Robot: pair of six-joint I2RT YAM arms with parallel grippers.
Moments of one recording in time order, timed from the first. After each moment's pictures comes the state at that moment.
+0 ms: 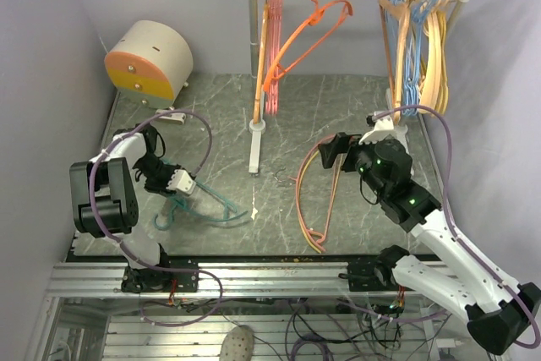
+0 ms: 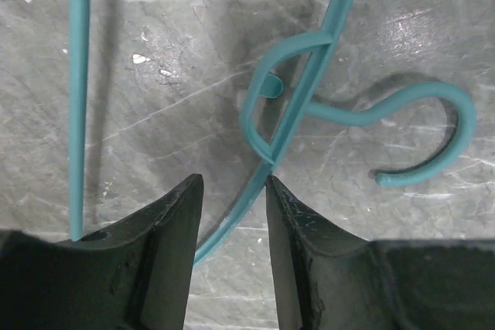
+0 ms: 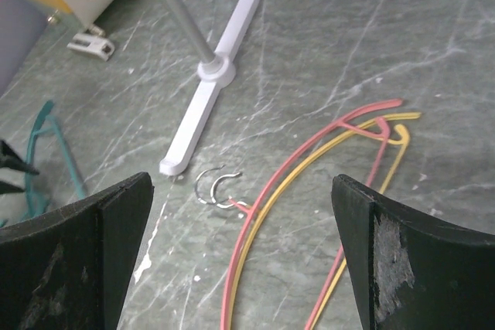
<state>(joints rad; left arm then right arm) 0.12 1.65 1.01 -1.07 0.32 2.04 0.58 0.80 0.76 -0.19 0.25 0.33</state>
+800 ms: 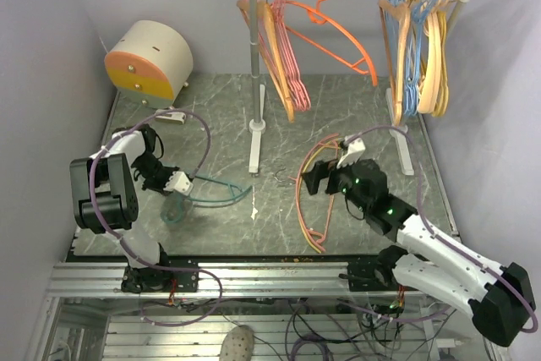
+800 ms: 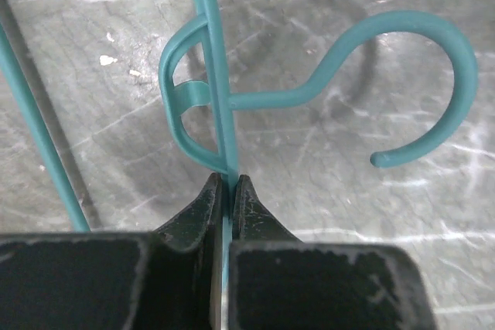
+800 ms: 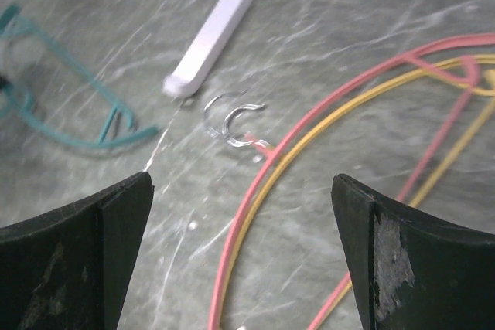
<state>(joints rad) 0.15 1.68 1.00 -1.08 0.30 2.09 0.63 0.85 0.53 -0.01 0.10 0.33</state>
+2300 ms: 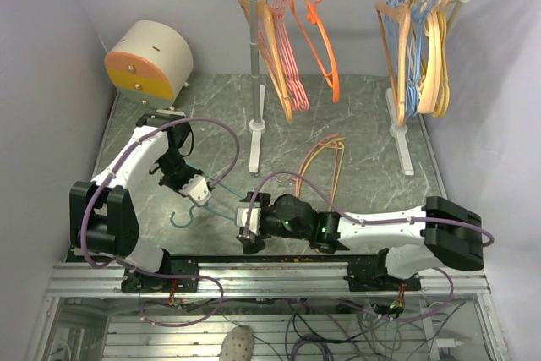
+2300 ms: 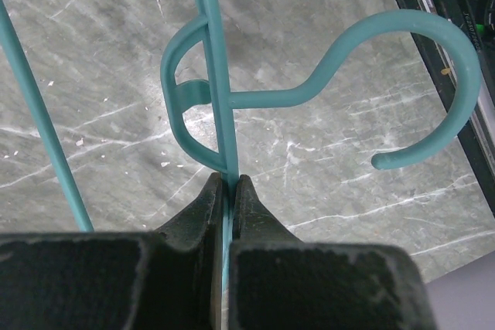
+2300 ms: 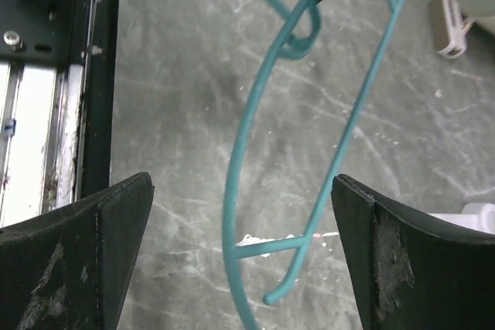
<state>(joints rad) -0.20 1.50 1.17 -1.47 0.30 2.05 1.29 1.37 0.64 0.44 -0.04 -0.47</state>
